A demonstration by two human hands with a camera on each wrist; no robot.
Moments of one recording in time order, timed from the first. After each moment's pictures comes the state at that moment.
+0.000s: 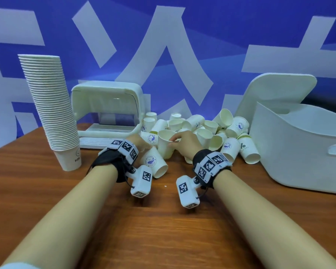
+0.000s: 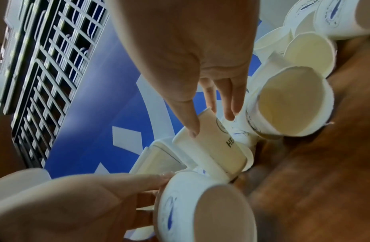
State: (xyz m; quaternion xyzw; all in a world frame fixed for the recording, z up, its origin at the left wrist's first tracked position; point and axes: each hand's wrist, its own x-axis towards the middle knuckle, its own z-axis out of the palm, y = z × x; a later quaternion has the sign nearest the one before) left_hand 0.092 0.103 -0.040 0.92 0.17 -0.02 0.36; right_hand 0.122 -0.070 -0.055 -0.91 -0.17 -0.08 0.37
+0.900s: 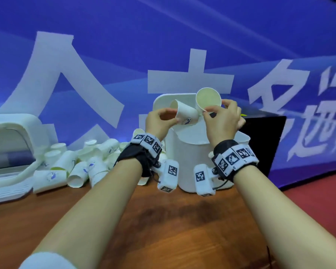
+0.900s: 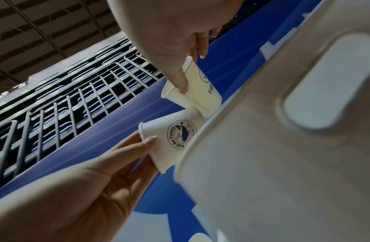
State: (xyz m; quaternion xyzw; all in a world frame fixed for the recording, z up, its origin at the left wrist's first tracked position) left_hand 0.131 -0.223 0.055 0.68 -0.22 0.17 0.67; right_hand 0.091 -0.384 0.060 -0.80 0.14 -0.52 0.27
